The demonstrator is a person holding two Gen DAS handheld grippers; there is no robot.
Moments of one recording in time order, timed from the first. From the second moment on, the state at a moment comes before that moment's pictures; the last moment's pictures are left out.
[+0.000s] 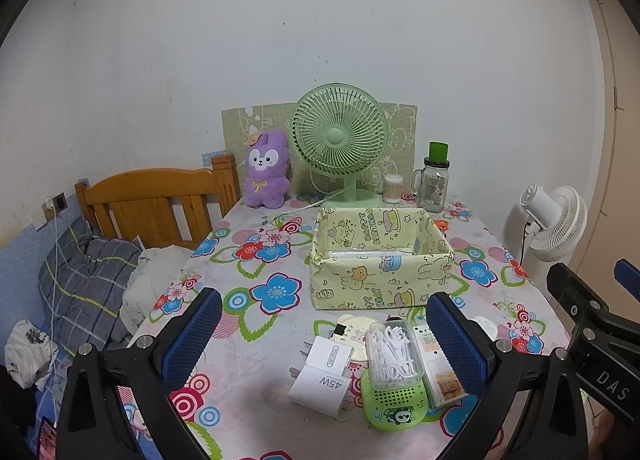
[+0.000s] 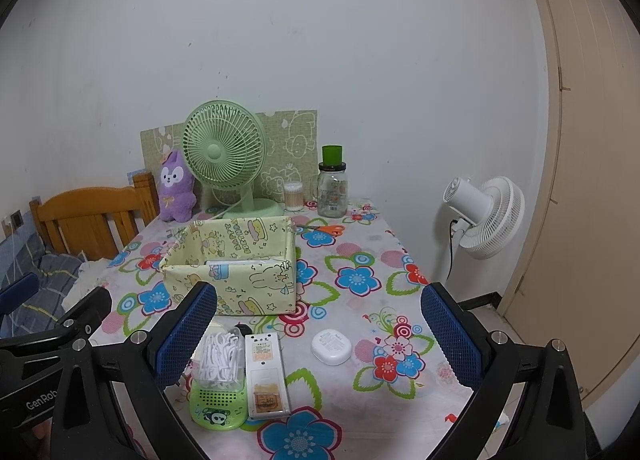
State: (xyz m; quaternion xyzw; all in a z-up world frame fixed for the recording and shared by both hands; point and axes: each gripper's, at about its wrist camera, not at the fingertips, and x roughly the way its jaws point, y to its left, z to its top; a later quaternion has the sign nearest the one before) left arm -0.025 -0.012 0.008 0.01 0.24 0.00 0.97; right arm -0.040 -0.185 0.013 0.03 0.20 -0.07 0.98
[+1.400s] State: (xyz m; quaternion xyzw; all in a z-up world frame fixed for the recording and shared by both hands) left arm 0.001 -0.003 -0.033 0.01 0.28 -0.01 0.96; right arm -0.011 -0.181 -0.012 0.02 0.22 -0.05 0.97
